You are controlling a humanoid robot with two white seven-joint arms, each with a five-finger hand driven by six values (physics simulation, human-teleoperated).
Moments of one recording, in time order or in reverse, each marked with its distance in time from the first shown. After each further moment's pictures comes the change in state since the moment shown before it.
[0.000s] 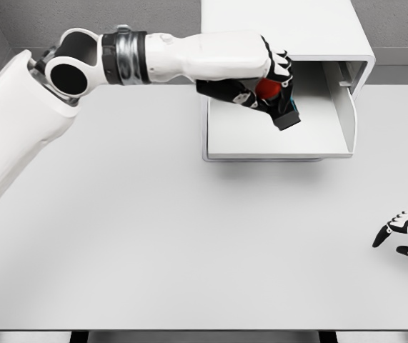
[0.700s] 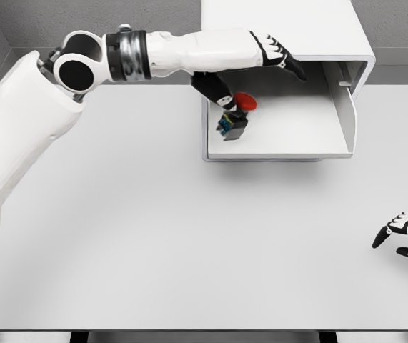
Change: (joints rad) left arm -0.003 -0.035 0.004 0.123 -0.028 0.000 0.000; right arm 0.003 0.001 0.000 0.000 0.003 0.000 0.000
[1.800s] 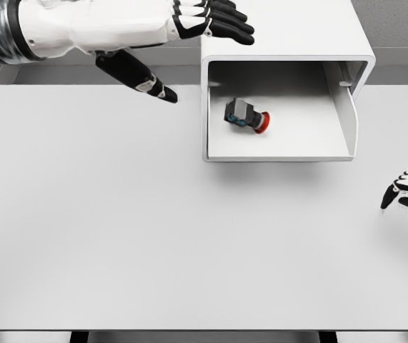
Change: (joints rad) left arm 0.017 0.407 0.047 -0.356 0.280 0.000 0.000; right arm -0.242 -0.002 0.030 -0.001 -0.001 0.001 0.000
